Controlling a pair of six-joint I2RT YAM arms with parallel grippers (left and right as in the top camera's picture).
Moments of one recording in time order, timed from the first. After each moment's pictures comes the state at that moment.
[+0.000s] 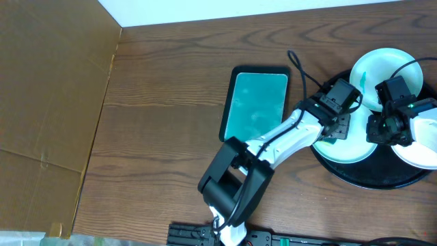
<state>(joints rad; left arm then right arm) -0.69 1.90 1.24 -0.56 -0.07 -0.48 0.36 1.76 1.00 -0.59 -0.08 0.48</state>
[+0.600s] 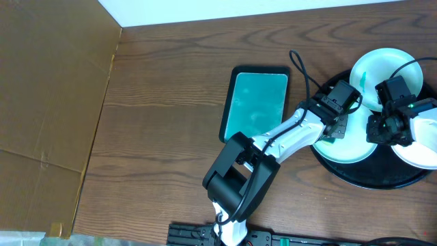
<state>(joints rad) -0.69 1.94 1.25 -0.54 -0.11 -0.48 0.36 1.76 1.00 -0.59 -0.08 0.47</state>
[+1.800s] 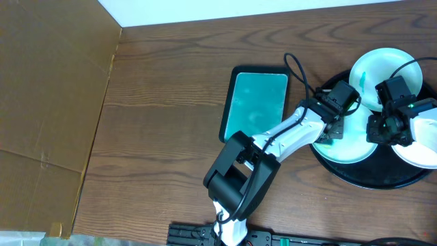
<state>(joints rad) -0.68 1.95 1.26 -0.63 -0.14 -0.61 0.36 1.76 1.00 -0.59 -0.08 0.47</state>
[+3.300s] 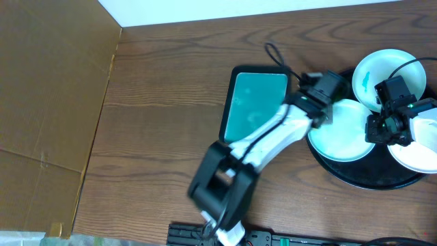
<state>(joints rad) -0.62 1.80 1.26 -0.61 -0.27 -0.61 0.36 1.76 1.00 -0.59 -0.10 0.47</state>
